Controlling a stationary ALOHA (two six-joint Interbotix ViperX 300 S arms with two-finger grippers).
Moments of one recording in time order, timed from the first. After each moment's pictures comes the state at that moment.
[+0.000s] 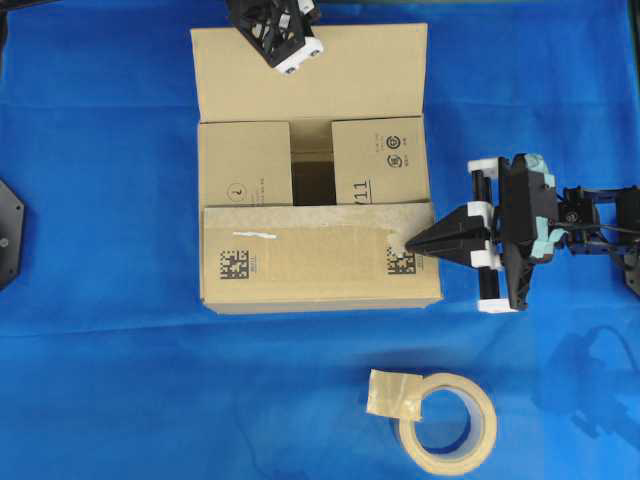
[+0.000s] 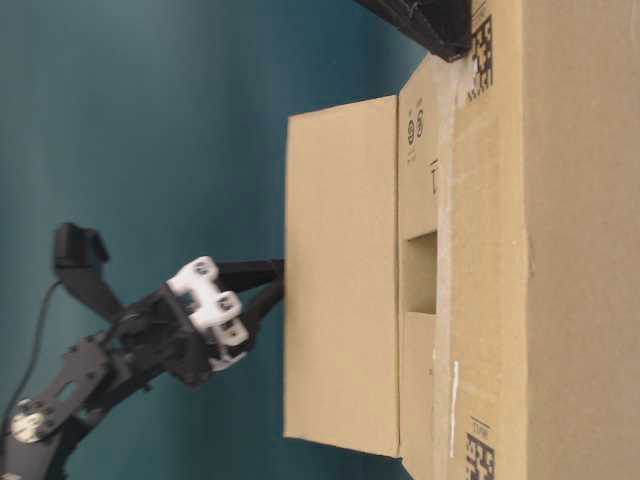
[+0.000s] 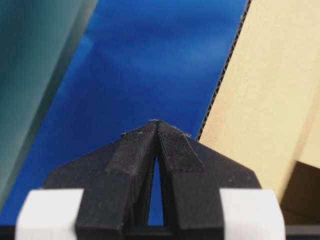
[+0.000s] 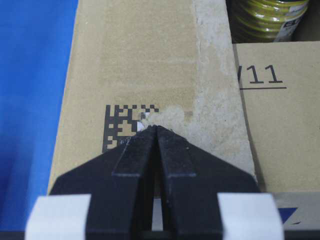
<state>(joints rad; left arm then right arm) 0.45 0.08 0.15 -0.03 0.65 0.10 0.07 -0.27 1.06 0.18 -0.32 0.01</state>
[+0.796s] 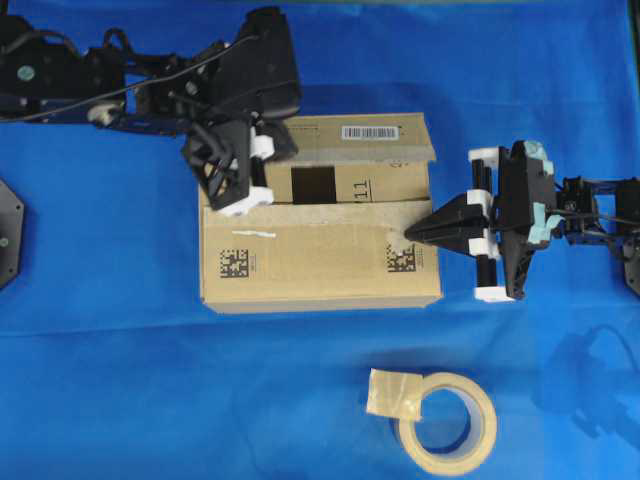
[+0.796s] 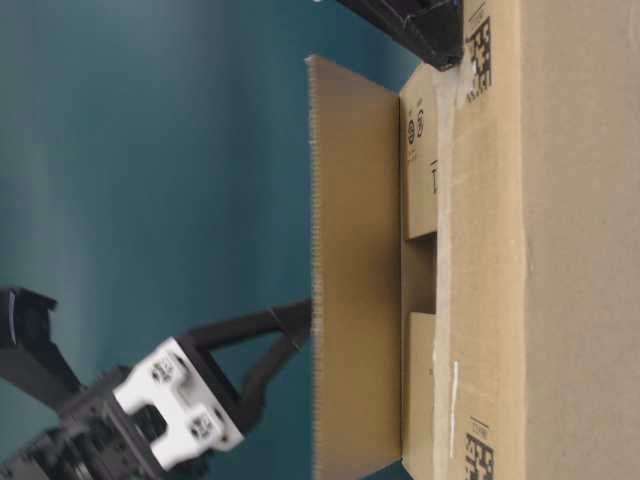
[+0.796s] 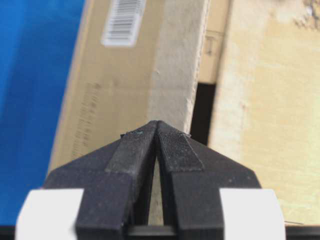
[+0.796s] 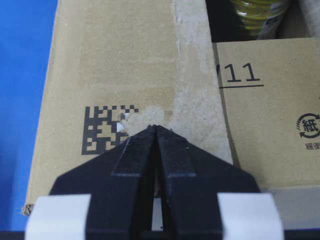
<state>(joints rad) 0.16 -0.14 0.47 -0.04 0.48 -0.04 0.03 -0.27 1.06 0.18 -0.32 0.01</state>
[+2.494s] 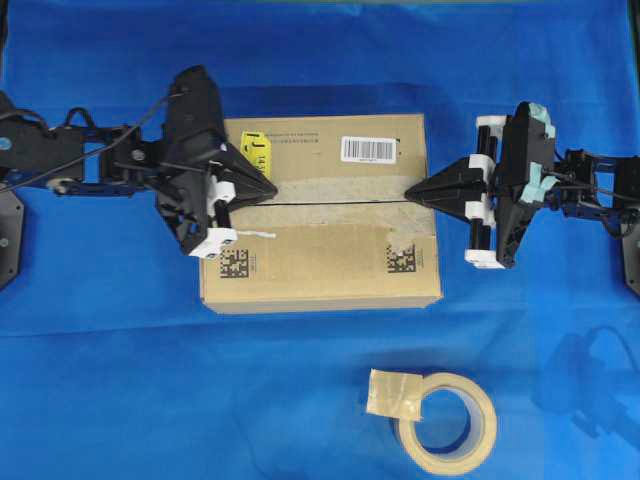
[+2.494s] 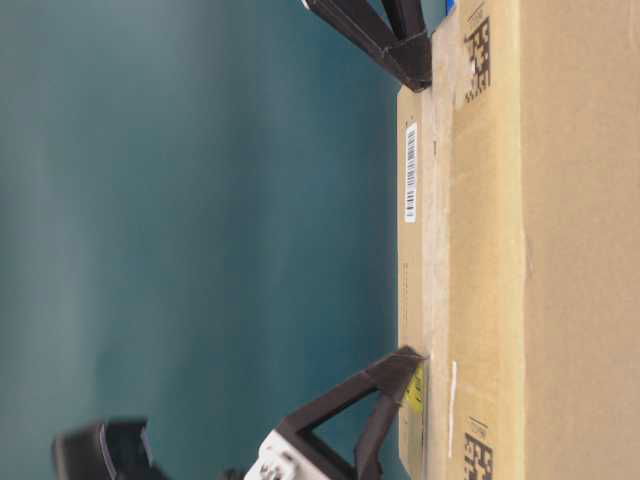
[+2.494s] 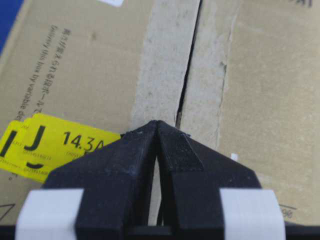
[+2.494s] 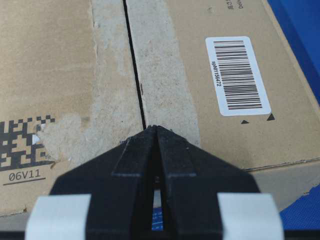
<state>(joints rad) 0.10 -0.19 0.85 -0.04 -0.12 -0.20 -0.08 -0.27 1.06 0.18 -0.34 0.01</state>
